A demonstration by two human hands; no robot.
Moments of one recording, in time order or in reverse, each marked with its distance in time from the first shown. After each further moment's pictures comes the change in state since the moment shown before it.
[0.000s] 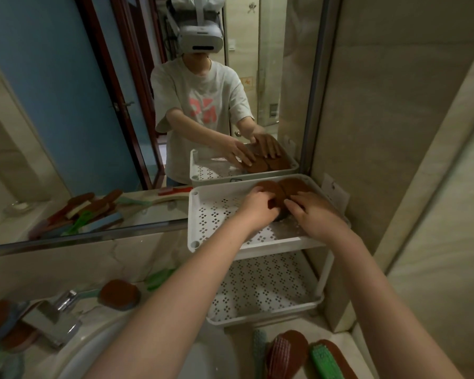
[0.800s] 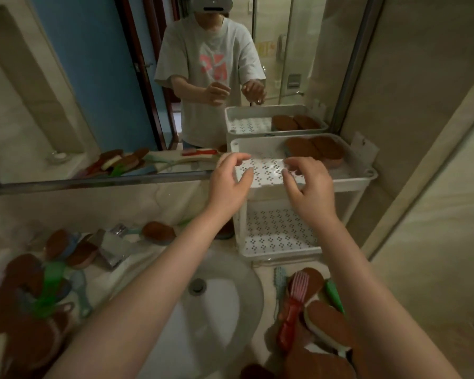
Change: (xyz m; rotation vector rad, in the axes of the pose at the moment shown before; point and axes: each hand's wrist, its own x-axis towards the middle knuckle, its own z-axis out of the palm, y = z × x) left_hand -0.150 -0.082 -0.053 -0.408 0.520 0.148; right_hand -0.096 -0.099 0.056 0.192 0.531 -0.318
